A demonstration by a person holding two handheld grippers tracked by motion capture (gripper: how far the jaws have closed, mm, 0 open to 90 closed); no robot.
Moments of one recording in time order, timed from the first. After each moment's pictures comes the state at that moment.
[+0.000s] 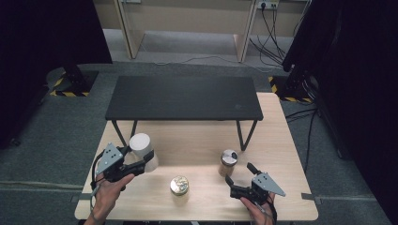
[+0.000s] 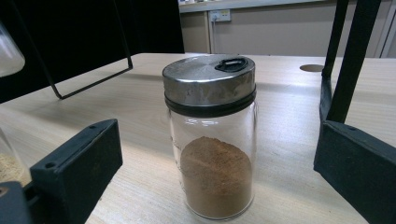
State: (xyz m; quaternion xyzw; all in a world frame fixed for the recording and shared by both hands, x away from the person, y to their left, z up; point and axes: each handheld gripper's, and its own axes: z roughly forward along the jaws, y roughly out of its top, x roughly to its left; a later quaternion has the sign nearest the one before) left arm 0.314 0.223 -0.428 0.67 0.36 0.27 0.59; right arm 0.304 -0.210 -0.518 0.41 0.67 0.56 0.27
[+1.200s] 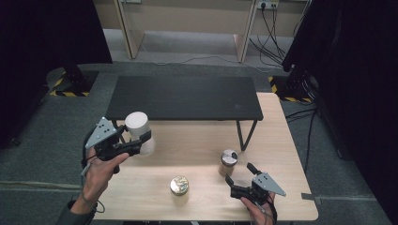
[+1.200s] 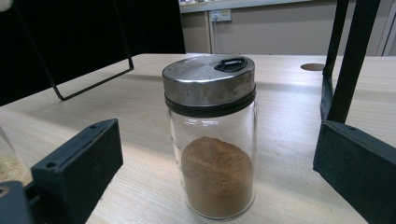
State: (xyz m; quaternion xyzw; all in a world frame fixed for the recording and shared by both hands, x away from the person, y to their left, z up) left arm 0.338 0.230 -0.356 0.68 0.36 0.26 0.59; right arm 0.304 -0.211 -0.518 0.41 0.66 0.56 0.26
